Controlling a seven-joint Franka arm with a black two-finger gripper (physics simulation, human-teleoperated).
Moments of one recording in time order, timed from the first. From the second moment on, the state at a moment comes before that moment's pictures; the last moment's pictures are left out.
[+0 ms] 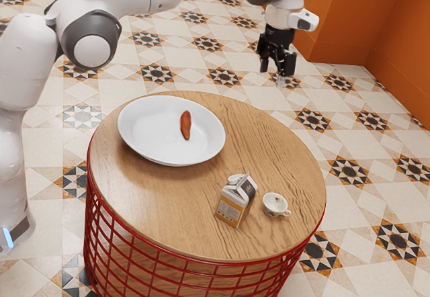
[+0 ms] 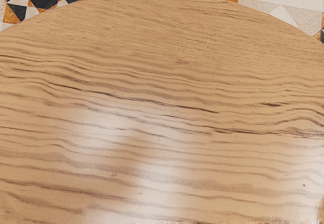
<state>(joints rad) 0.13 0.35 -0.01 -1.10 -0.11 1.55 -0.01</state>
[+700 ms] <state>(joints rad) 0.13 0.35 0.09 -1.12 -0.19 1.54 -0.20</state>
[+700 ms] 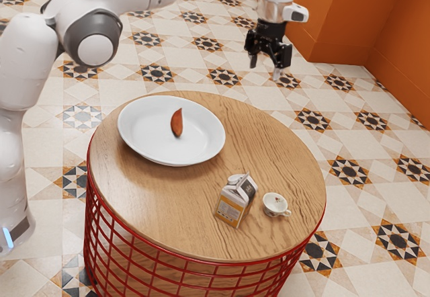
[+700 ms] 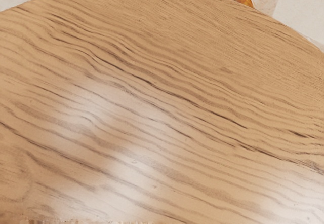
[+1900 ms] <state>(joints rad) -0.02 -0.25 0.14 -1.99 0.14 1.78 -1.50</state>
